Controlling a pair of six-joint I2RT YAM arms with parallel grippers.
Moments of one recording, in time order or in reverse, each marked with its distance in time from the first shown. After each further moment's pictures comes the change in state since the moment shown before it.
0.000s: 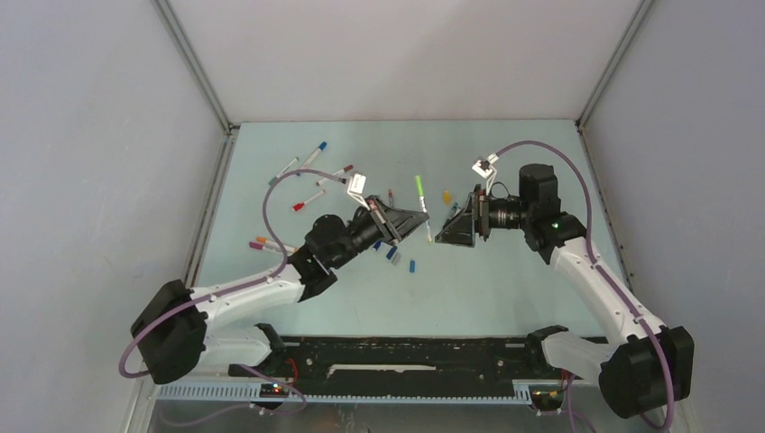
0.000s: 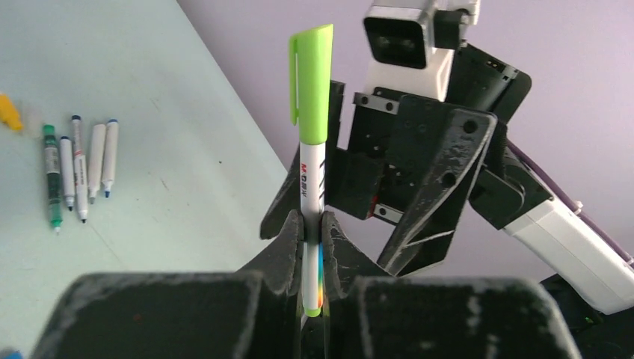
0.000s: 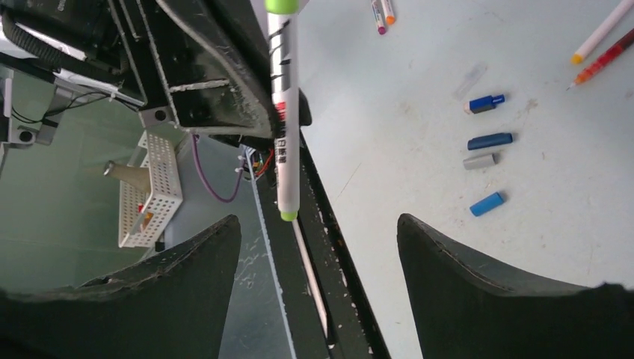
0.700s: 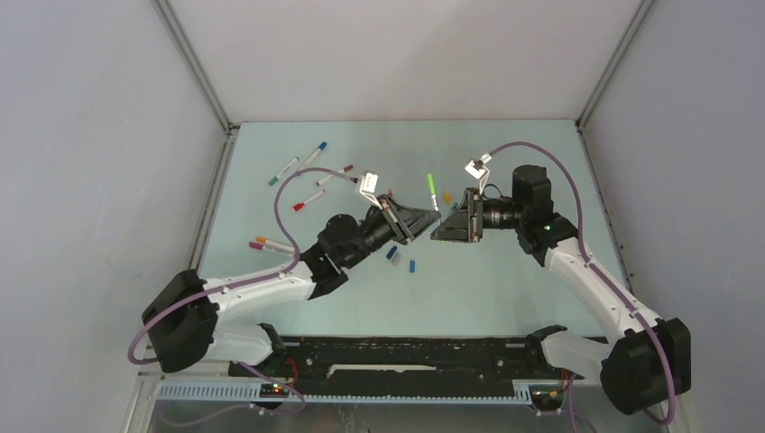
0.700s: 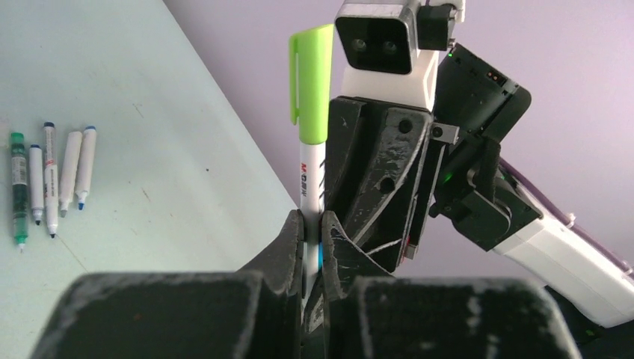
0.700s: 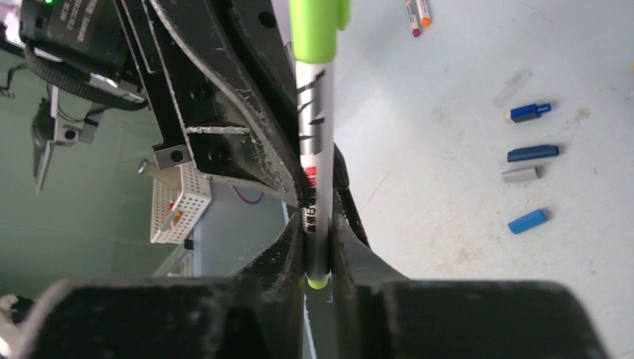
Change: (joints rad) left arm -0.076 0.087 0.069 0.046 -0.072 -0.001; right arm 0.043 0.021 -0.050 0.166 -0.024 0.157
